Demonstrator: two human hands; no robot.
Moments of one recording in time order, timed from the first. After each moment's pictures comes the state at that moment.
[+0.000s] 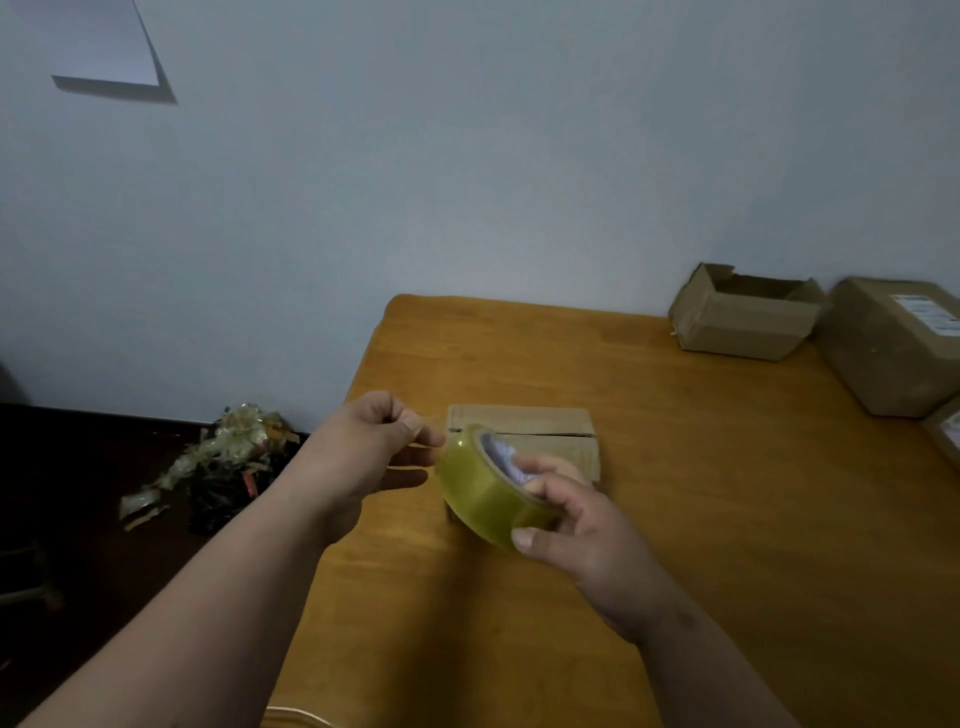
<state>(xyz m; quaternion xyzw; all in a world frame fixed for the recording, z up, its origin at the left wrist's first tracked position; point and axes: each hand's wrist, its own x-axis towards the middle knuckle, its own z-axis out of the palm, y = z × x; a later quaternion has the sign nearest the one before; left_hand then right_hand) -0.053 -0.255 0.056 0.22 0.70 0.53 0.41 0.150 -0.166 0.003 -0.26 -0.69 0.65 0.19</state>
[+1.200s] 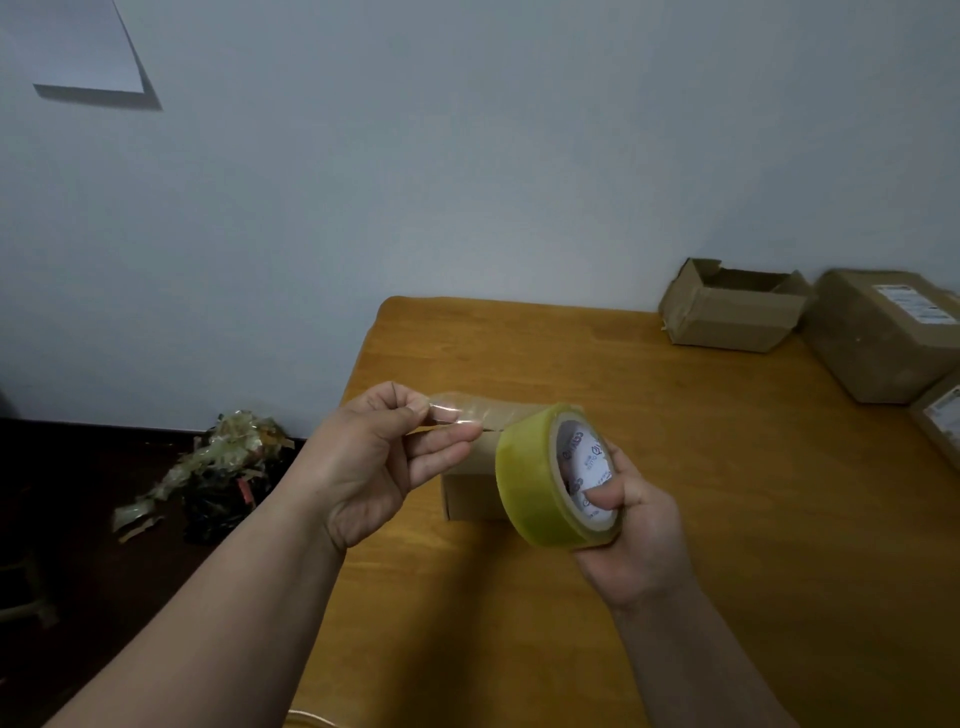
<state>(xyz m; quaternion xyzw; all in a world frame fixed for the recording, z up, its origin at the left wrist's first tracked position) -0.035 -0.255 0.075 0.13 0.48 0.68 0.54 0.149 -0.154 0.005 -0.24 -0.19 0.88 0.36</state>
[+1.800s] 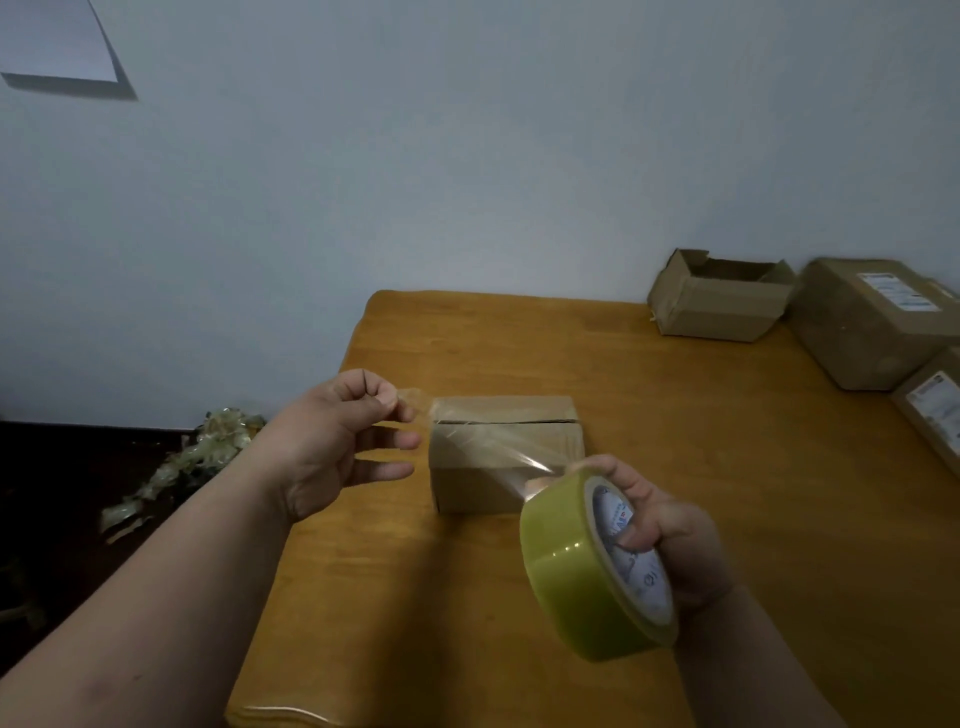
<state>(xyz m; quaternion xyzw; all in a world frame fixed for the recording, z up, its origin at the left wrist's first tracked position) -0.070 -0.254 0.063 0.21 0.61 0.57 0.51 0.191 -0.133 -0.004 -0.07 -0.33 0.92 0.17</state>
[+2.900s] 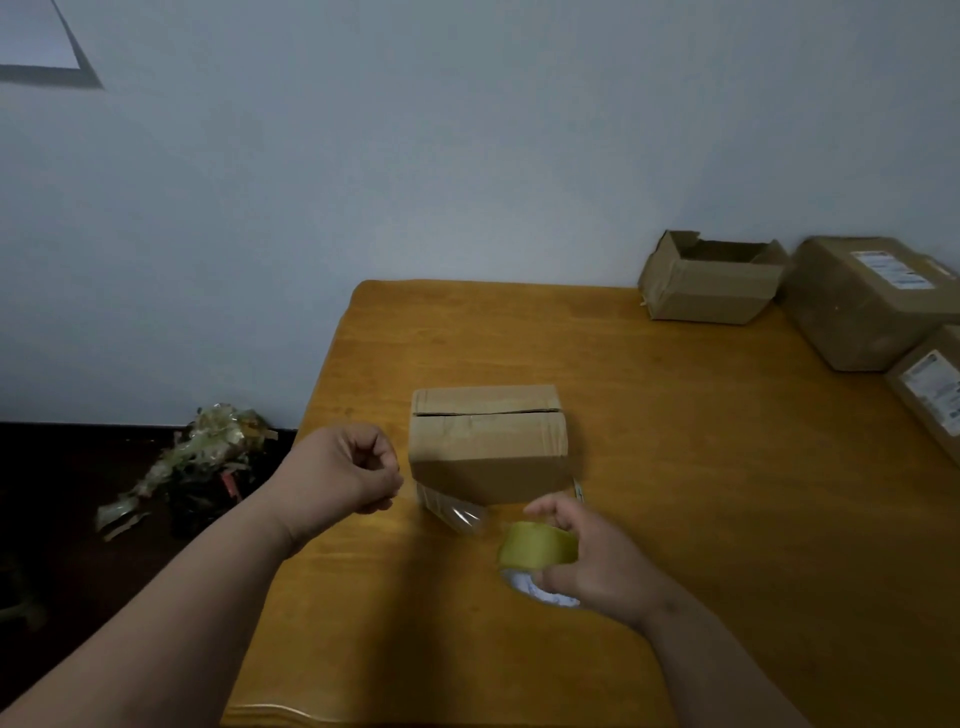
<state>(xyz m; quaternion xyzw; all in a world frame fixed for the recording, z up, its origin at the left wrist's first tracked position) -0.058 -0.256 0.012 0.38 0.75 0.39 0.38 0.202 -0.143 -0.050 -0.38 -0.74 0.55 0.04</state>
